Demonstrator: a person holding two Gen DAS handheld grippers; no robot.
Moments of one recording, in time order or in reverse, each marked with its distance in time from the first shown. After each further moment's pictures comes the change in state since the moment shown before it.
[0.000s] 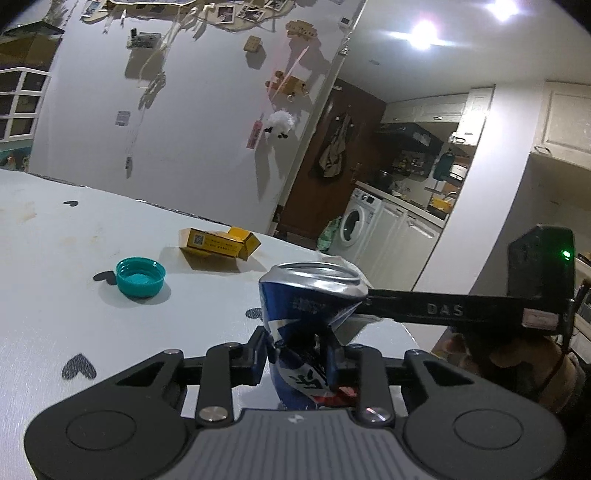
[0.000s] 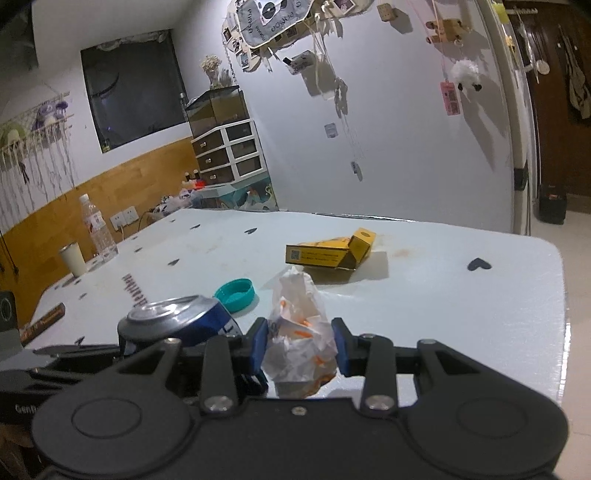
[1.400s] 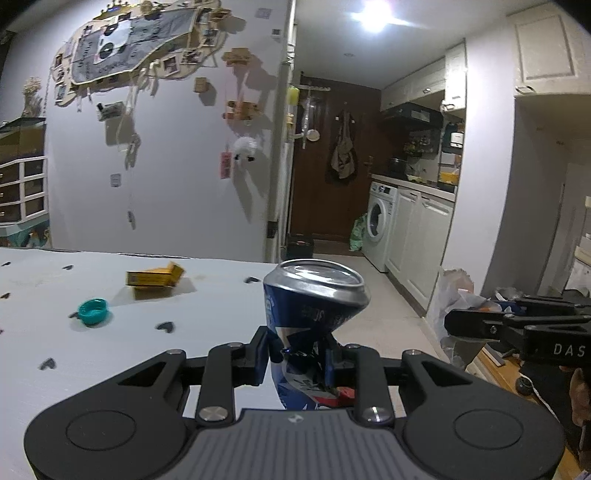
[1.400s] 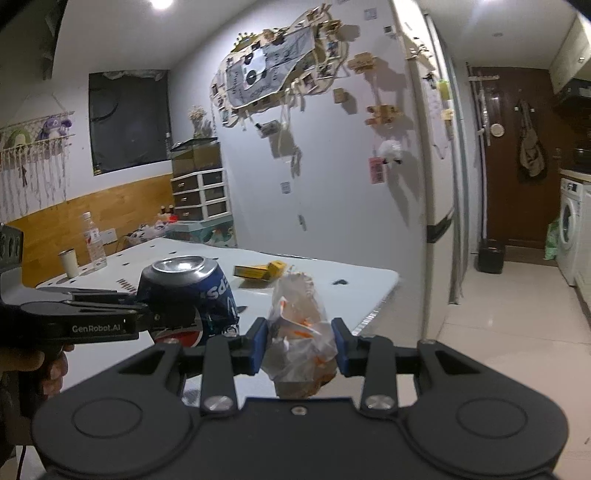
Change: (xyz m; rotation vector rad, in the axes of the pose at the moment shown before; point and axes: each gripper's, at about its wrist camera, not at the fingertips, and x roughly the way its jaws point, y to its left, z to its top) left arm -0.022 -0.212 -0.025 0.210 -0.030 0.190; right arm -0.249 -0.044 -0.052 -0.080 -0.162 -0.156
